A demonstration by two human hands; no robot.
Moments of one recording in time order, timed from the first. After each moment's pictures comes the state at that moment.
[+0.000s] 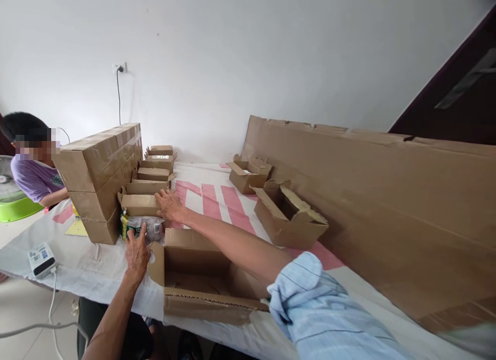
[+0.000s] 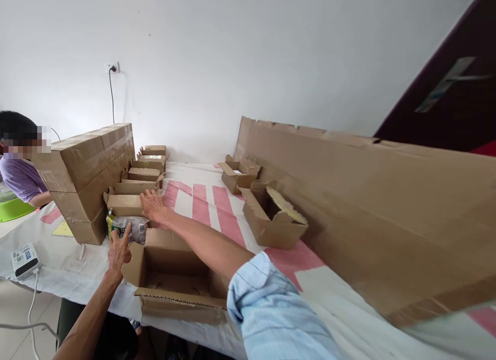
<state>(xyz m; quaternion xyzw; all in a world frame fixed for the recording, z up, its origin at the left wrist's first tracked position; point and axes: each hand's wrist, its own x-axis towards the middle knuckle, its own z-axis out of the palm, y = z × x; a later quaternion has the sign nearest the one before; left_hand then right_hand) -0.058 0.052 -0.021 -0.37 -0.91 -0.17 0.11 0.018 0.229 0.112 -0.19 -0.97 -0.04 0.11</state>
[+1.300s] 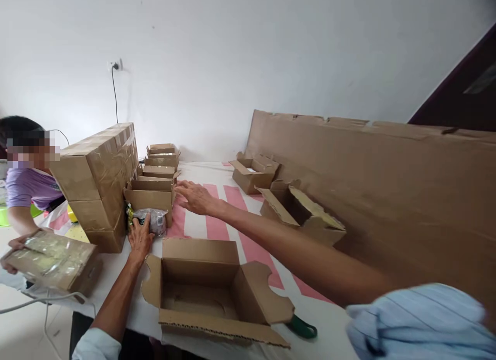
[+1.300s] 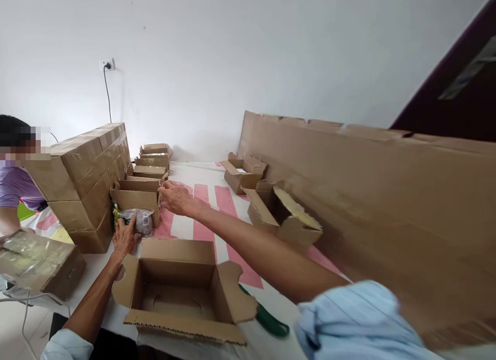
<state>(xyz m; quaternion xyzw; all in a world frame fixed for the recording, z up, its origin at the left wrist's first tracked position) -0.083 0.118 0.013 -0.39 -0.91 -0.11 0.06 0.087 0.311 0.137 -0.15 -0.98 -0.03 0.14</state>
